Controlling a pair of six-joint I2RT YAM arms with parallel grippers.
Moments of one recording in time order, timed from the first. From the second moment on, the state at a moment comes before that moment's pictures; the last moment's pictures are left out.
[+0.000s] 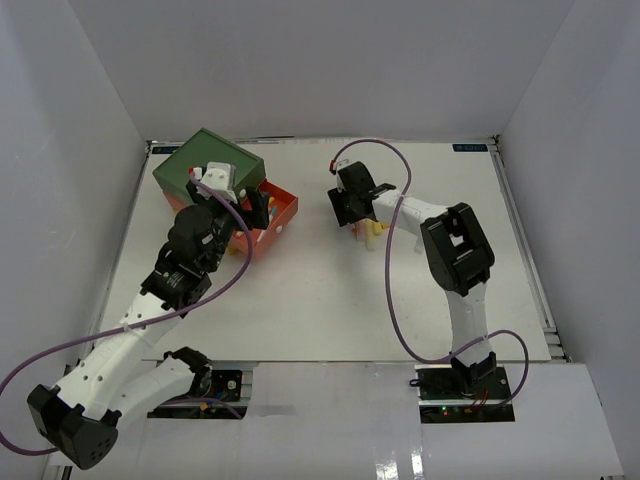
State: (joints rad) left arm -0.56 0.88 0.89 -0.03 -0.31 -0.10; right arm 0.58 2.09 1.51 -0.29 0.08 0.05
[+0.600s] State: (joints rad) left arm -0.52 0.88 0.88 -0.01 -0.26 -0.15; right arm 0.58 2.15 1.55 -0.28 0.11 0.09
